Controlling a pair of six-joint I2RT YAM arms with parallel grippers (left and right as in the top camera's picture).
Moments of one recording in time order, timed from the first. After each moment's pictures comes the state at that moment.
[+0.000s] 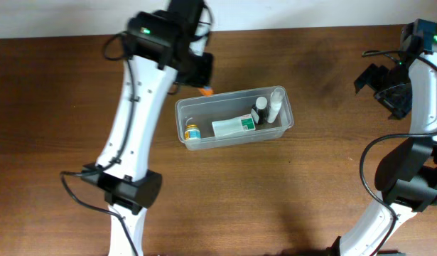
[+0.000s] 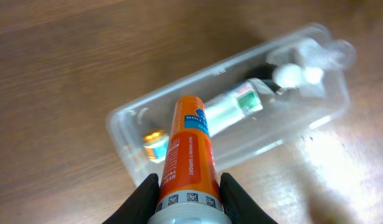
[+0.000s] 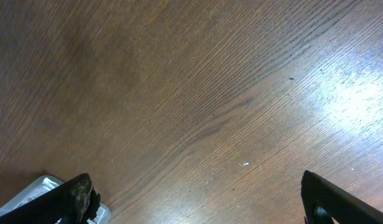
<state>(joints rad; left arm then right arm) -0.46 2.20 2.70 -1.69 0.04 -0.18 -0.34 2.08 2.01 -1.40 -0.02 0.50</state>
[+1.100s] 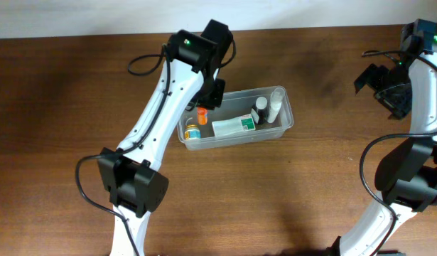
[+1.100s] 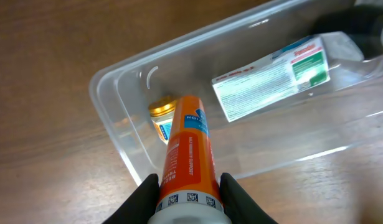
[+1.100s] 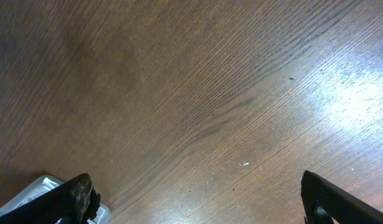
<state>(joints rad) -0.50 2.20 2.33 -1.58 -0.08 -0.26 -0.34 2.08 2.01 -1.40 -0.02 0.50</state>
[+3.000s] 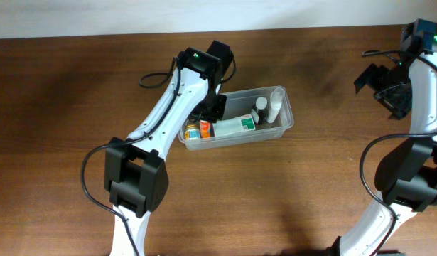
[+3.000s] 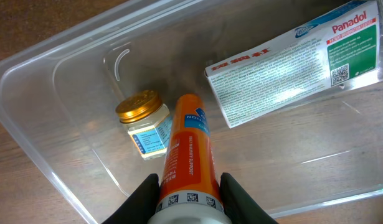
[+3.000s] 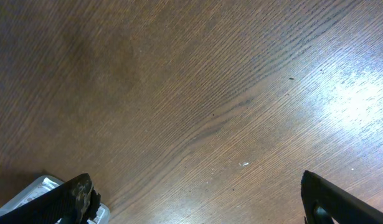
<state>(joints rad) -0.50 2.20 2.08 -1.42 -0.03 -0.26 -0.34 2.08 2.01 -1.40 -0.02 0.50</state>
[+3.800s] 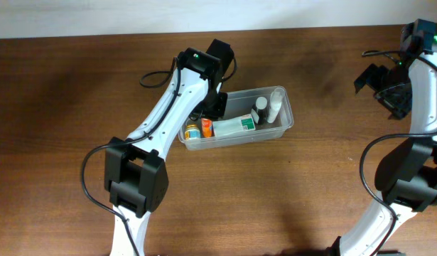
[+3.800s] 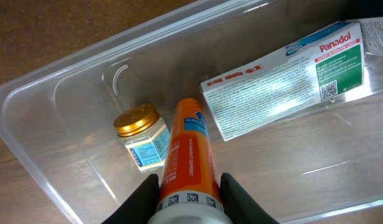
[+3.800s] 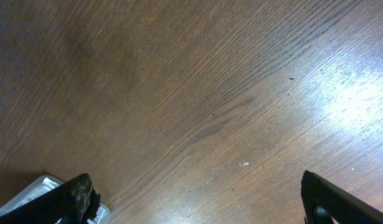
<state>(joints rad) -0.50 2.20 2.08 -1.37 -0.03 -0.26 -0.34 2.08 2.01 -1.40 -0.02 0.50</state>
